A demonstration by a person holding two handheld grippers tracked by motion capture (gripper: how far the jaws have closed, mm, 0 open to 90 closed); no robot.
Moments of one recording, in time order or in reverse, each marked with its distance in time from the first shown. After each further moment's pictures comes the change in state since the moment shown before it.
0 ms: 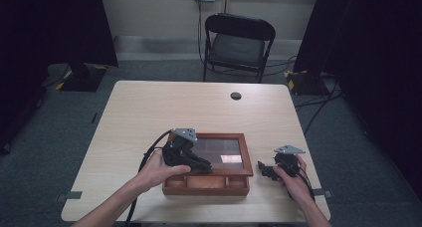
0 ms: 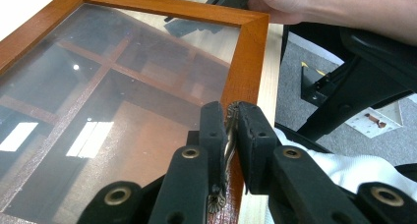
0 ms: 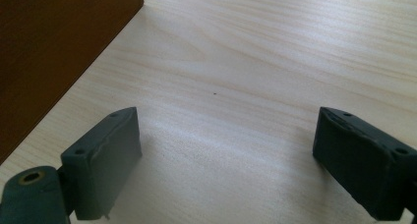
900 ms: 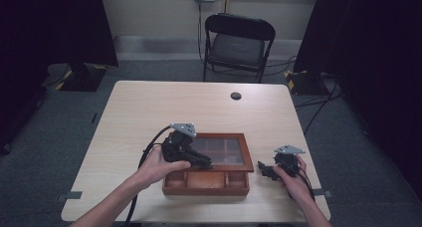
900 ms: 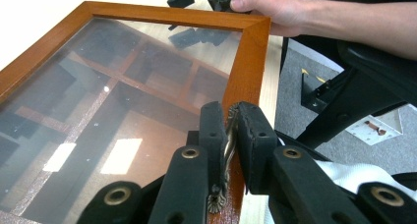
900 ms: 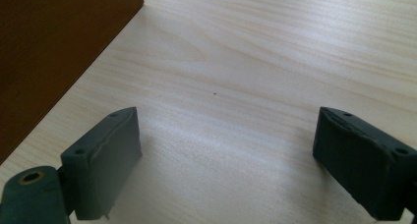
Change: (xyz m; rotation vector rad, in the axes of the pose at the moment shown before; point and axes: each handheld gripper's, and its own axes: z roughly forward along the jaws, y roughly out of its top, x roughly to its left) left arm 0.001 0.008 -0.008 -0.024 0.010 -0.008; right arm 0.000 0.000 0.000 0.000 0.000 0.000
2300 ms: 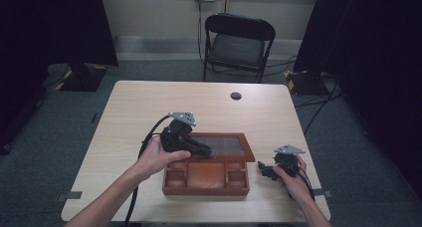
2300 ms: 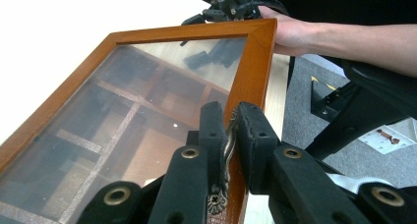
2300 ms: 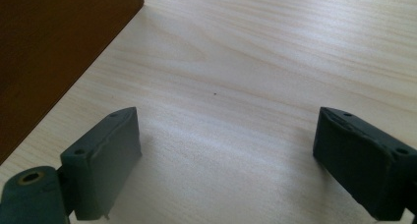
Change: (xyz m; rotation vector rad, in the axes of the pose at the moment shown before) left arm 0.001 0.023 -0.016 -0.037 0.041 0.009; right arm 0.000 0.000 0.000 -0.002 0.000 -0.002
